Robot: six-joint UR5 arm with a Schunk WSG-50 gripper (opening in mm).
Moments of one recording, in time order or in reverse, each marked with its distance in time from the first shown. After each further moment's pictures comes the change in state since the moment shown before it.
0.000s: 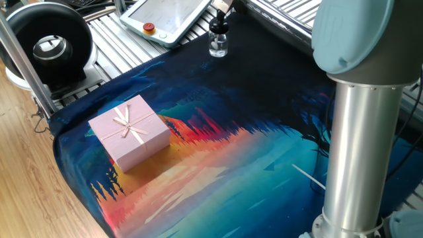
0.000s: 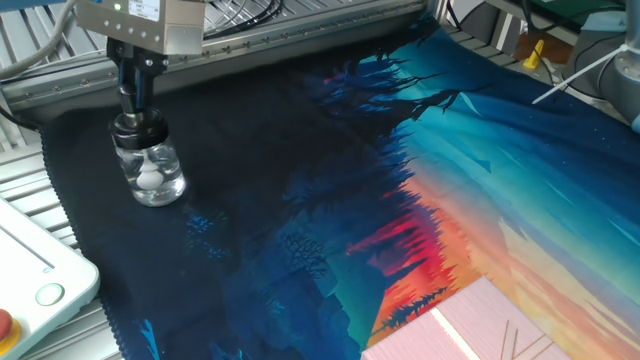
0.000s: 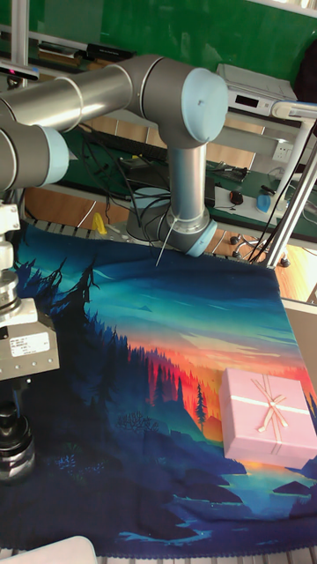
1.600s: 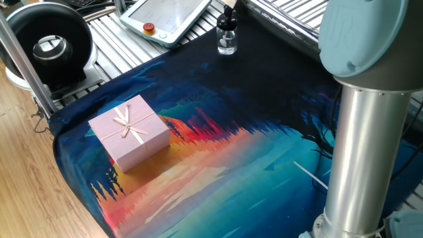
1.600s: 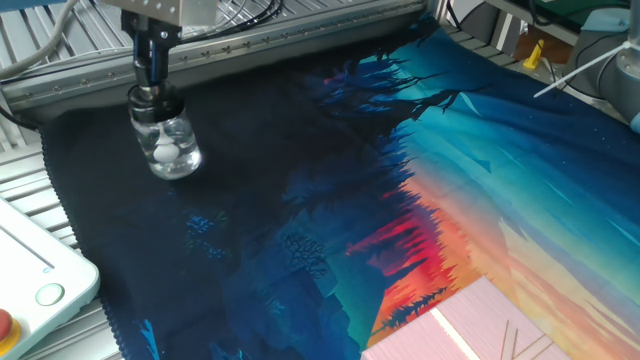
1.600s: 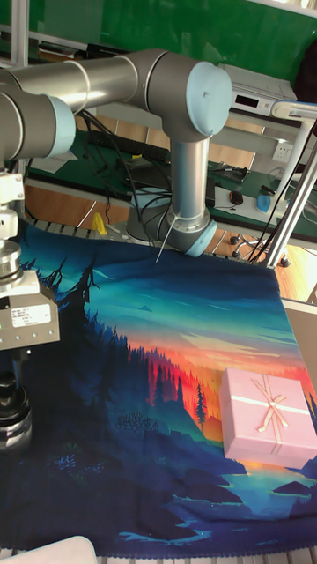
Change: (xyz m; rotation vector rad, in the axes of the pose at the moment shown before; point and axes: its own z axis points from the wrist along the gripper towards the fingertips) arm 0.018 0.003 -0.037 0.023 0.048 -0.002
